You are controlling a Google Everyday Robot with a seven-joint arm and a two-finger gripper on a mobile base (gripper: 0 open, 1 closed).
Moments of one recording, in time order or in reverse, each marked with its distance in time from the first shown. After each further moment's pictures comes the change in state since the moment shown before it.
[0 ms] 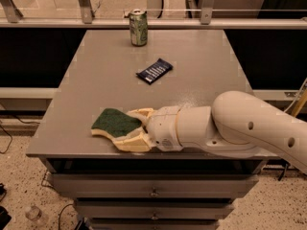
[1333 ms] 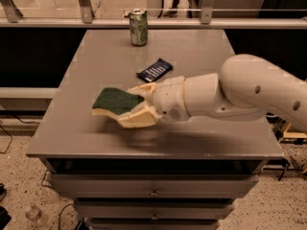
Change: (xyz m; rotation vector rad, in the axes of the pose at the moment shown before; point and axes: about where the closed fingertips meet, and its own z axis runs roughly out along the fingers) arm -0.044 -0.037 -0.018 -0.046 -0.018 -0.061
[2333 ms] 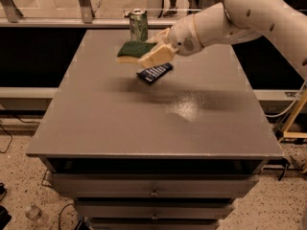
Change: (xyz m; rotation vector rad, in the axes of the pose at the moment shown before) arm -0.033 -0.162 -0.028 -0.010 0.119 -0.005
